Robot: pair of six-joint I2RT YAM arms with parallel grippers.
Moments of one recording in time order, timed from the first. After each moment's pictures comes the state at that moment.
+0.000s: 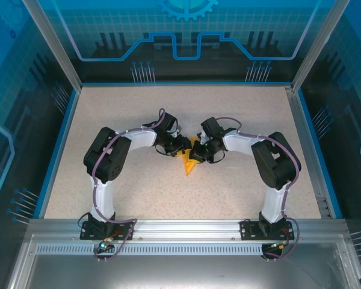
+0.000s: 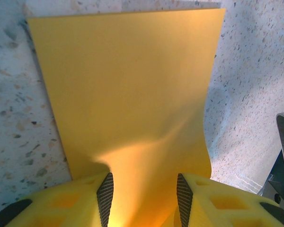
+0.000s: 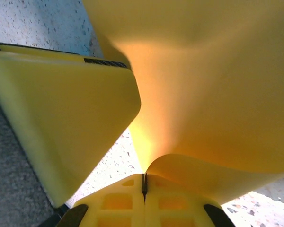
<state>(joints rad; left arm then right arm) -0.46 2.02 1.23 -0.29 0.55 -0.81 0.51 1.89 1.11 -0.40 -0.58 0.79</state>
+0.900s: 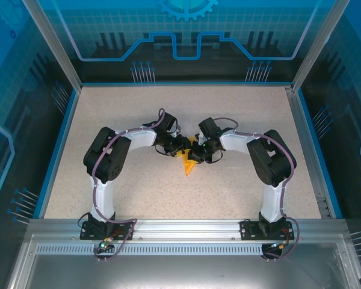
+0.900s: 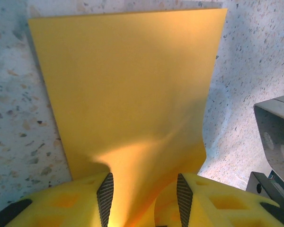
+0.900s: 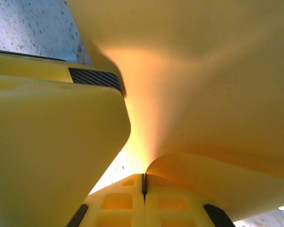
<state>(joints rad) -0.46 2.02 1.24 -0.30 0.55 -0.81 0.52 1.95 1.15 -0.40 -0.58 0.77</state>
